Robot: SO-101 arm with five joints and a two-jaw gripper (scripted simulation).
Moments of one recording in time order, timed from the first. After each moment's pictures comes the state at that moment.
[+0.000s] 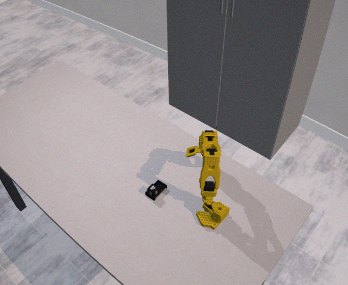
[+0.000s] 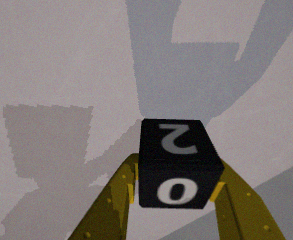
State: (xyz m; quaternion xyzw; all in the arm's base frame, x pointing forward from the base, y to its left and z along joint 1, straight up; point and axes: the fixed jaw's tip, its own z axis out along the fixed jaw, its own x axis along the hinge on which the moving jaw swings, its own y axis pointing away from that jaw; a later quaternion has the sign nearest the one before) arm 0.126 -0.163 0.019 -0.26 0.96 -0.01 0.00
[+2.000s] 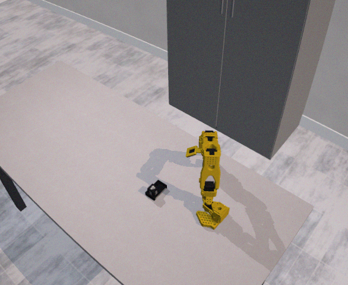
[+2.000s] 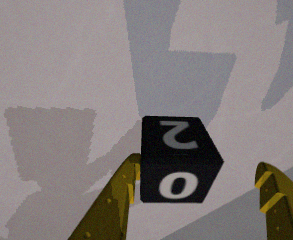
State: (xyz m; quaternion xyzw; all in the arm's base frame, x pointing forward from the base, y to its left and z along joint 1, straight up) arm 0.127 -0.163 0.018 -0.26 0.96 -0.01 0.01
